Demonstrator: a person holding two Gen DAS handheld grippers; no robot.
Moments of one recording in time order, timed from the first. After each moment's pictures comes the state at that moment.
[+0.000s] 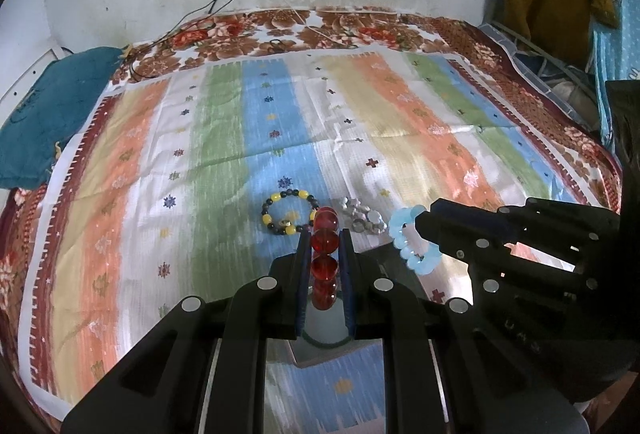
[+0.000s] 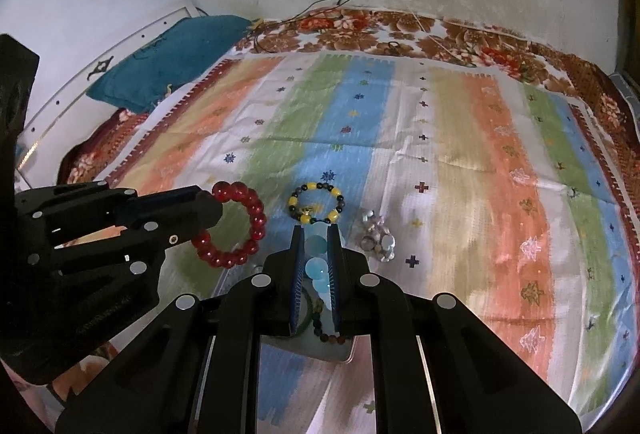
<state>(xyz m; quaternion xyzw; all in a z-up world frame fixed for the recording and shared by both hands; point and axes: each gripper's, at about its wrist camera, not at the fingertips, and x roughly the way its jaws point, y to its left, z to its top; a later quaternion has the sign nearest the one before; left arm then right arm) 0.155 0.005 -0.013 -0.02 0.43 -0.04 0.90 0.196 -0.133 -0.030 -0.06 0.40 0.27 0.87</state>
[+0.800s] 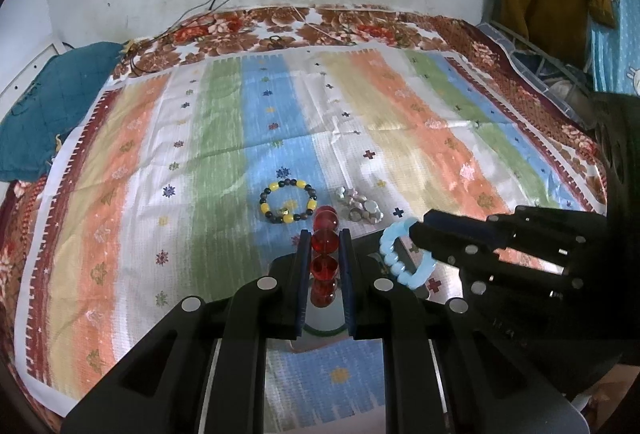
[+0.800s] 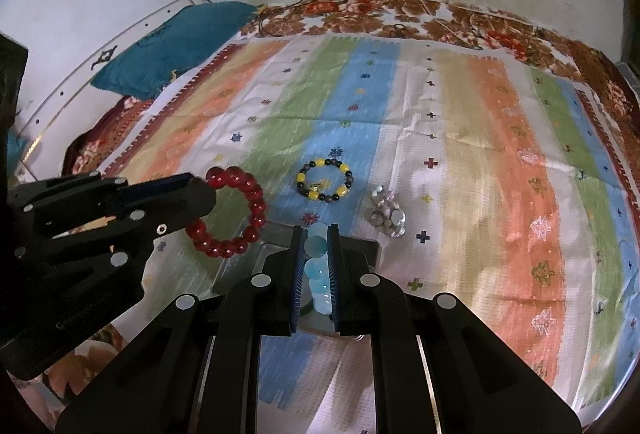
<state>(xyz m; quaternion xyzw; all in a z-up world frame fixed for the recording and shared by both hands) 0.143 0.005 -0.019 -0.02 0.43 -0.04 0.90 0.190 -0.136 -0.042 -0.05 0.42 0.28 0.86</state>
